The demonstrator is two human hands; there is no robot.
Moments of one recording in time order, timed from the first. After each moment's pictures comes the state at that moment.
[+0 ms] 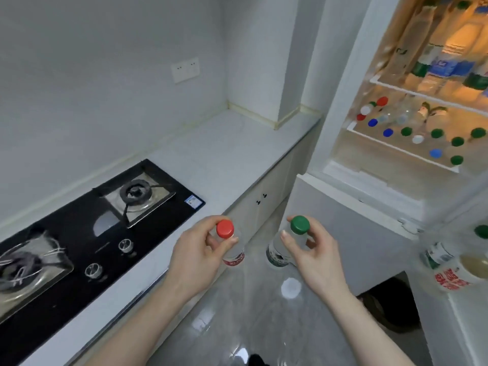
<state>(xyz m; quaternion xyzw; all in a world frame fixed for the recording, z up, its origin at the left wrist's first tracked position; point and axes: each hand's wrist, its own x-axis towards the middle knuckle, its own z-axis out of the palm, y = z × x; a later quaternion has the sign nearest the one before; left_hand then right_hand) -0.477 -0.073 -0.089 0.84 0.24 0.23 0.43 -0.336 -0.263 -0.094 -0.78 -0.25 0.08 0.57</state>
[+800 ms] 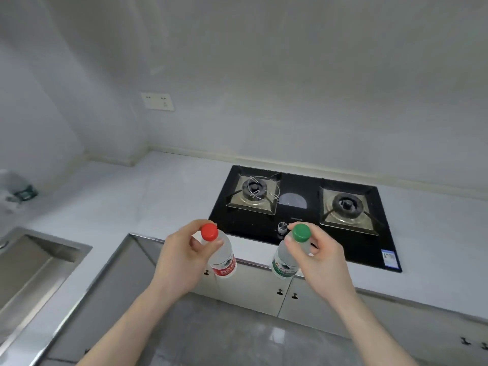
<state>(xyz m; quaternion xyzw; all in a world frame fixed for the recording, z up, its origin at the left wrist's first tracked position) -0.776 -0.106 -0.065 0.53 0.70 0.41 0.25 -0.513 -0.053 -0.076 -0.51 -0.62 0.41 0.43</state>
